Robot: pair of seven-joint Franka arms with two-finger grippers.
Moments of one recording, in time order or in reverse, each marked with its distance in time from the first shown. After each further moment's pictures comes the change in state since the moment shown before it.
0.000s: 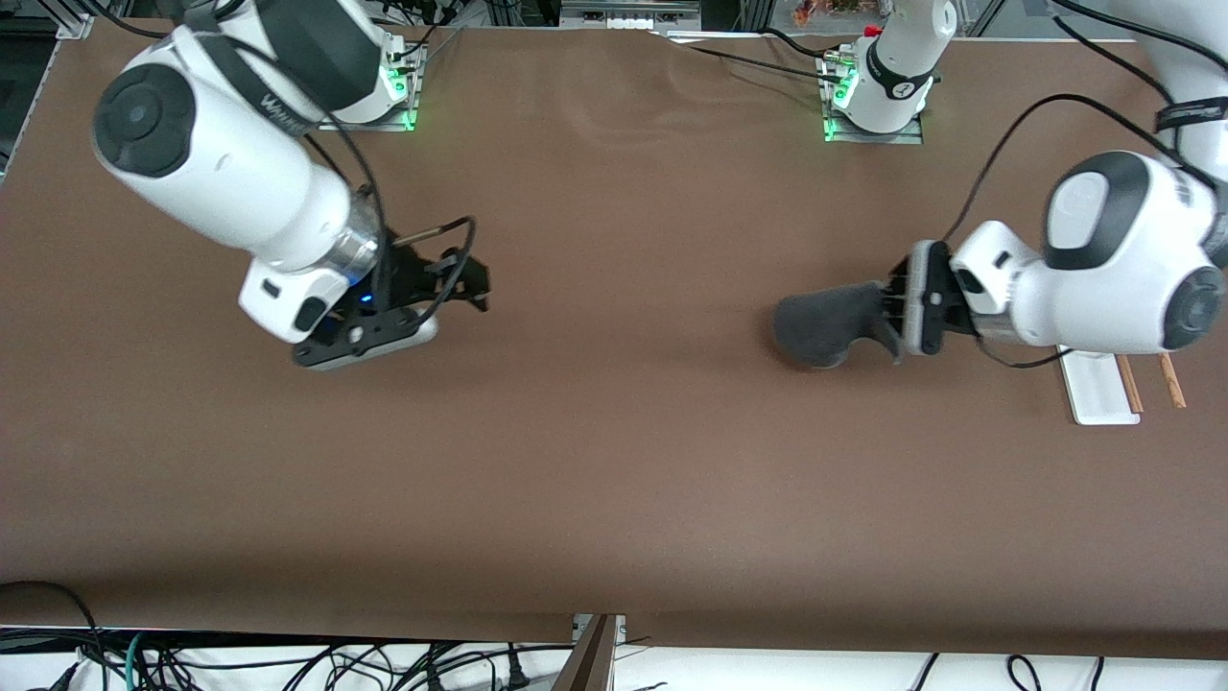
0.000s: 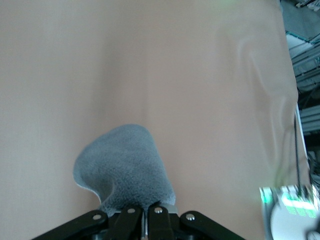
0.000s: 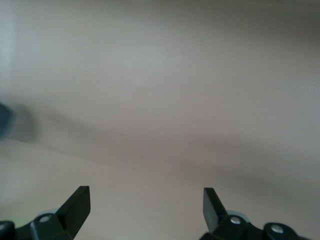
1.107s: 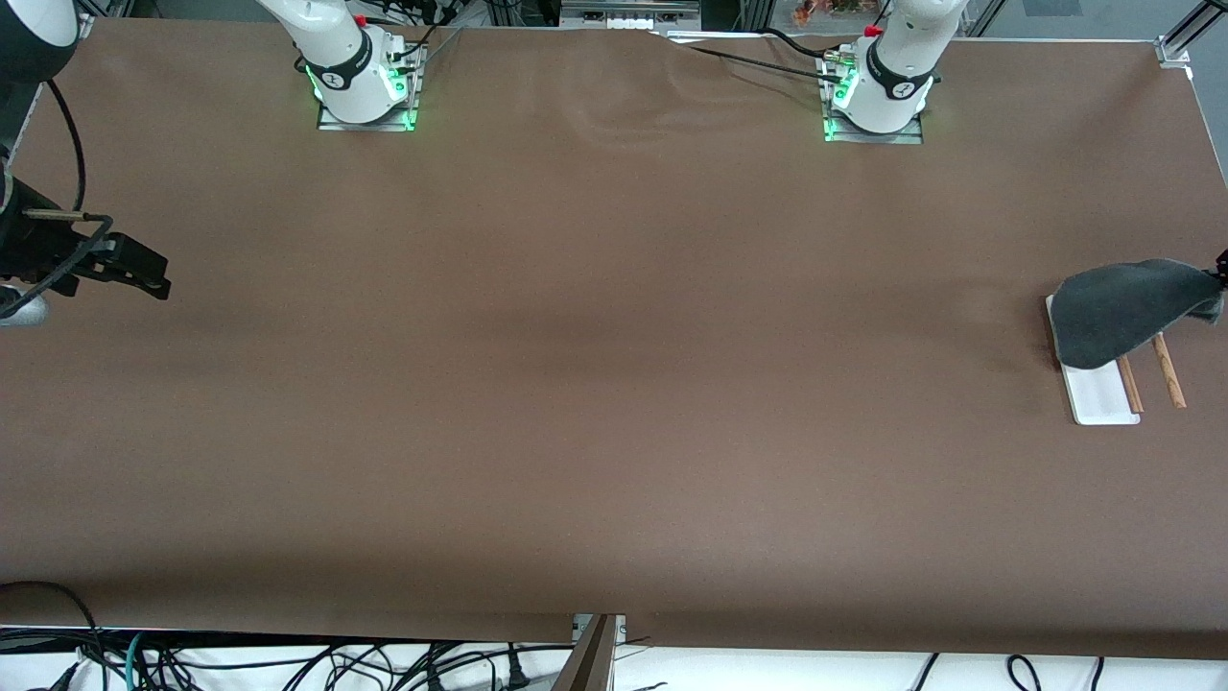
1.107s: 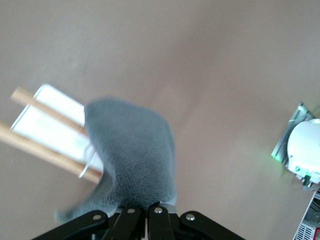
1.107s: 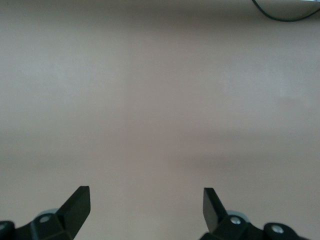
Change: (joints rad) left arm 0.576 0.146 0.005 0.206 0.357 -0.039 0.002; right arm -0.148 -0.296 -0.335 -0.225 -0.050 -0.096 -0.276
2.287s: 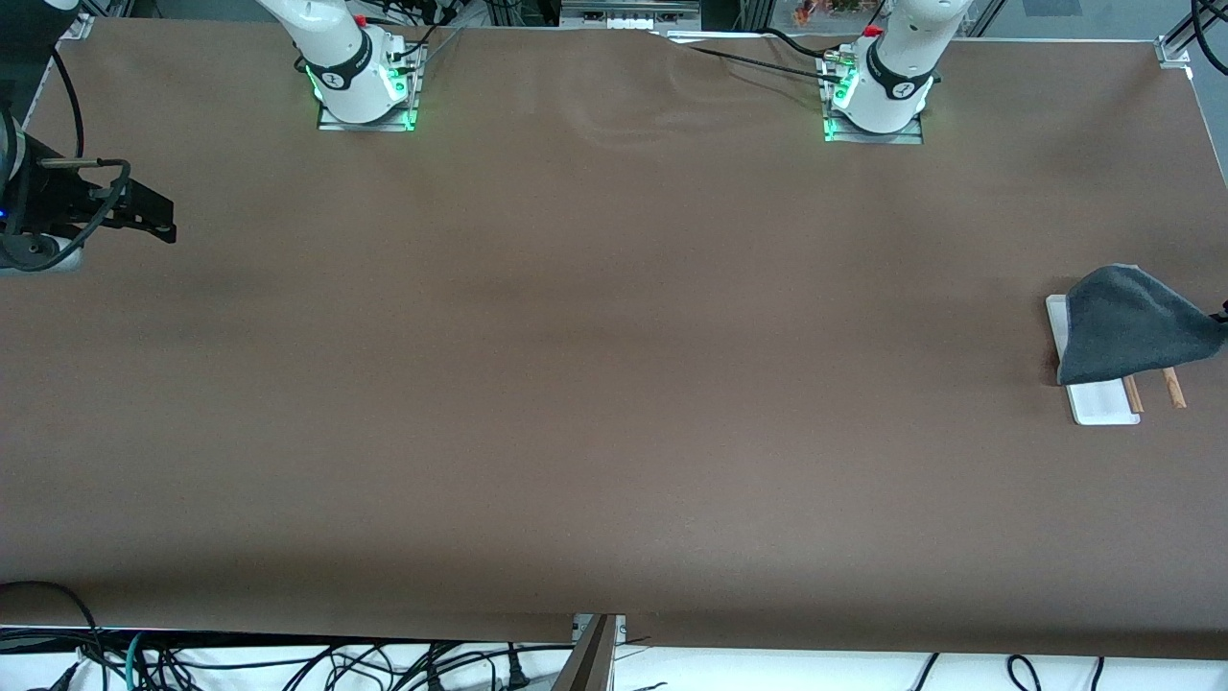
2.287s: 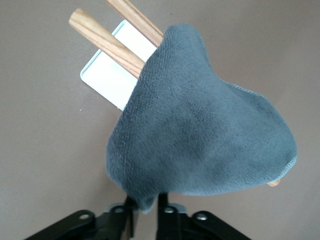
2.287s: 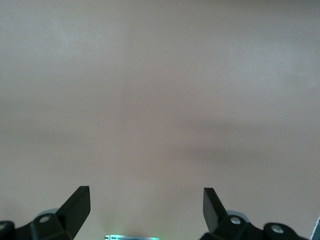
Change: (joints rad) left arm 0.078 0.202 0.002 0.051 0.098 0.282 0.000; right arm 0.010 -0.104 -0.010 -0.127 0.008 -0.081 -0.058
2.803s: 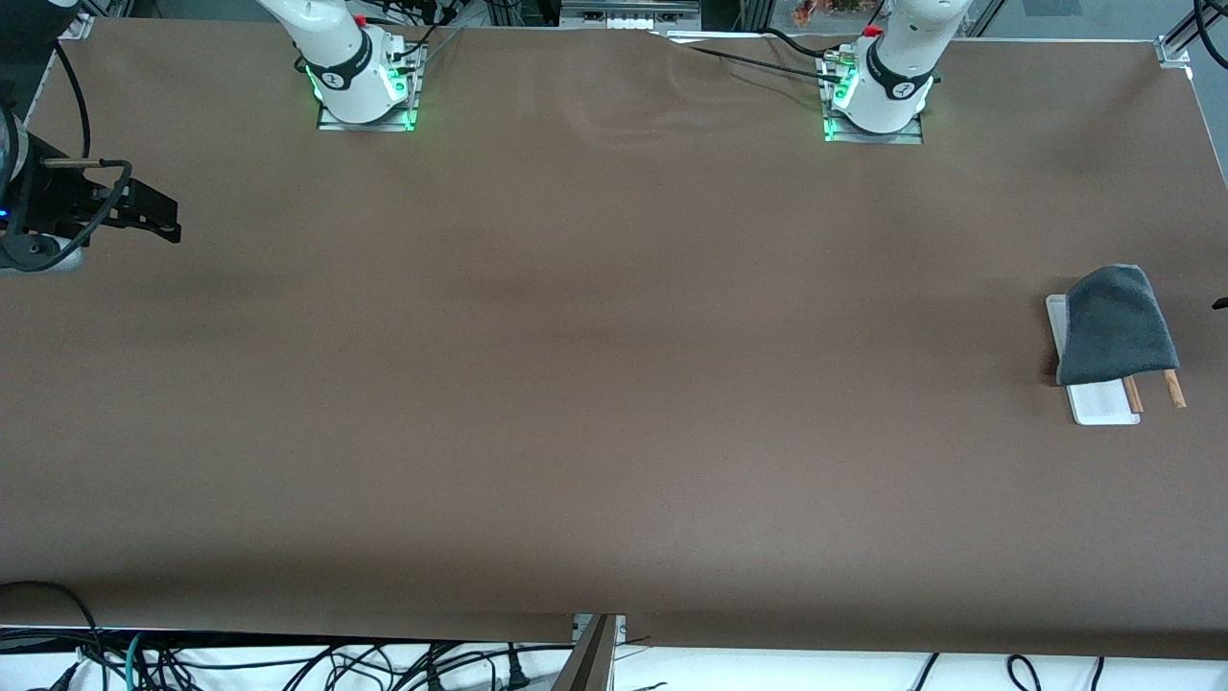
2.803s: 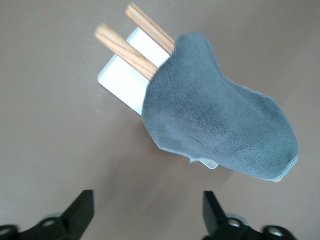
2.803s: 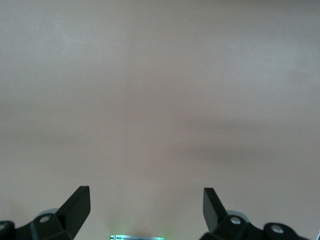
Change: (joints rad) left arm -0.002 -0.022 -0.013 0.040 0.000 0.004 0.000; right arm 0.002 -0.002 0.000 0.000 0.008 -0.001 0.009
